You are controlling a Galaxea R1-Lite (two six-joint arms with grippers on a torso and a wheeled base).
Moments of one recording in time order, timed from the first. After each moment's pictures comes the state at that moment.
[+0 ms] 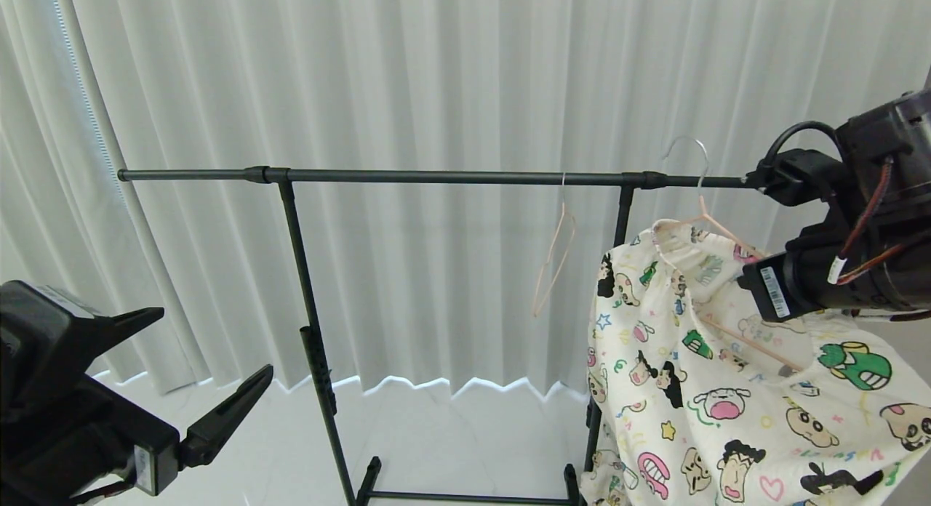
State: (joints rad) left arm -0.49 0.97 -0.38 -0.39 0.26 0.39; right arm 0.54 1.49 -1.24 0.41 -0.34 0.06
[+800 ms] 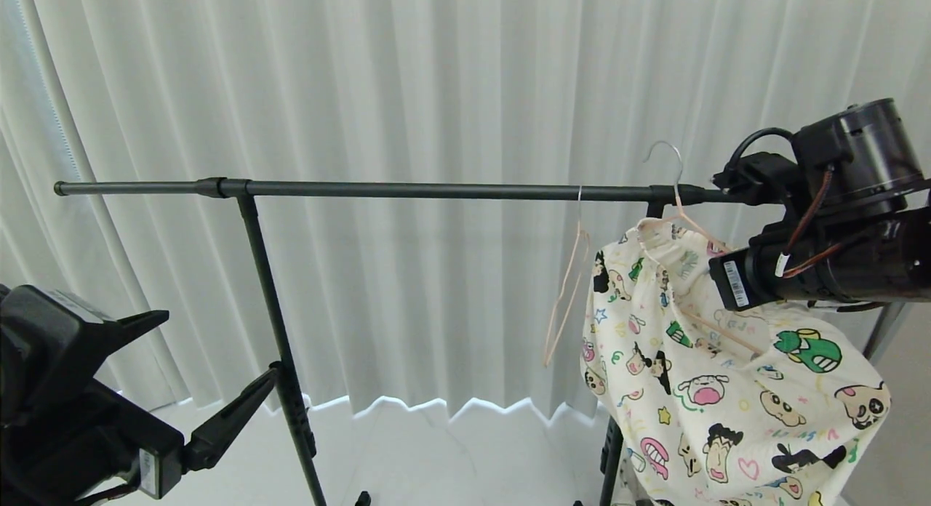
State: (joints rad) left arm -0.50 0.98 -0.37 -0.39 0.26 0.40; right arm 0.53 1.57 -1.24 0.31 -0.34 0.05
